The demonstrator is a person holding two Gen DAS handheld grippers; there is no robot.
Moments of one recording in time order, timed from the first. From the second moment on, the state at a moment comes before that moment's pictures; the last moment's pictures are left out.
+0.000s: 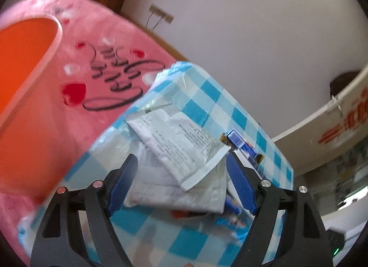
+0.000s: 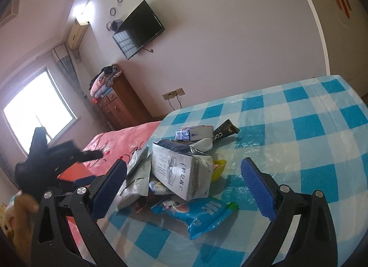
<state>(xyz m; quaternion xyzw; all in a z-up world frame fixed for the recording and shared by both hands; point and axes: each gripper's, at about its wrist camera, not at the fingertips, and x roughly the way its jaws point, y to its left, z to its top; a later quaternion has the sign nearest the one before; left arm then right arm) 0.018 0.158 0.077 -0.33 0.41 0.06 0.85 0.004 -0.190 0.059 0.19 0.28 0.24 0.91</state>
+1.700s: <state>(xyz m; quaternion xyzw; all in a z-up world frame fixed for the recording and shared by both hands) 0.009 0.053 0.041 -0.09 0.50 -0.06 0.86 0.025 -0.207 0.035 0.19 0.32 0.25 0.89</state>
